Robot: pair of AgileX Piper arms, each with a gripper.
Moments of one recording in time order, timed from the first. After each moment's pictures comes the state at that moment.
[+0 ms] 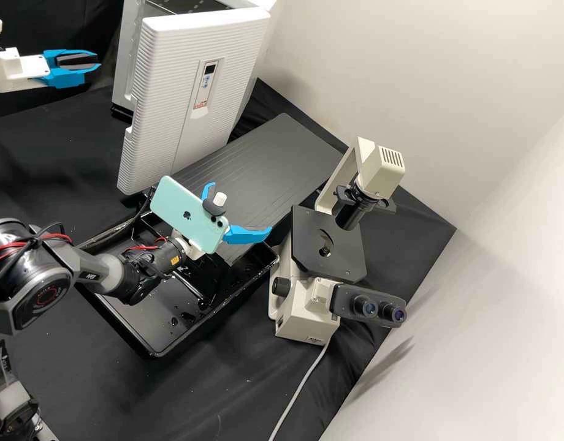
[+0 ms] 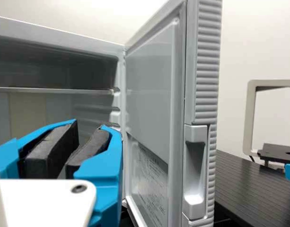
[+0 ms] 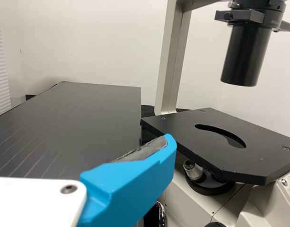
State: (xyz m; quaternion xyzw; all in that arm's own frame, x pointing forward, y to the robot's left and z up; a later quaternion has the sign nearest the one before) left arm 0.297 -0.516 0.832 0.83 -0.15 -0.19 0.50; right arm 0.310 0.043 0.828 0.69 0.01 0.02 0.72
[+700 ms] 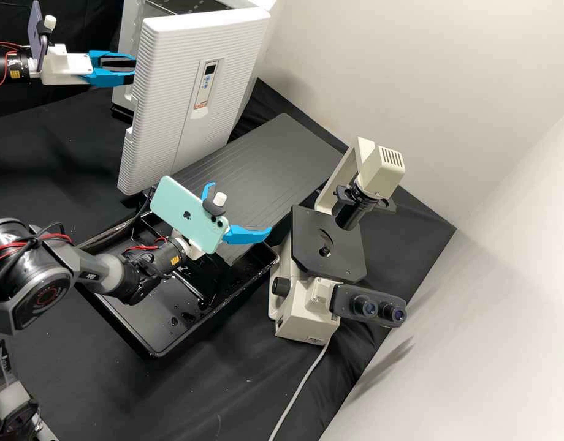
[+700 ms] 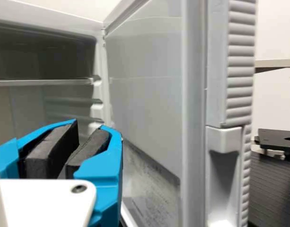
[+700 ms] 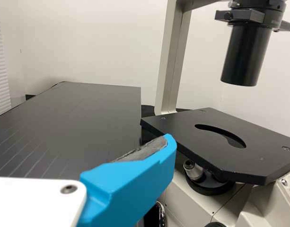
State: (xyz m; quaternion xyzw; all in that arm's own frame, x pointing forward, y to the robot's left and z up) left arm 0.374 -0.531 0.833 0.84 -0.14 -0.24 0.47; right arm 0.310 0.043 0.828 0.69 0.01 0.02 0.72
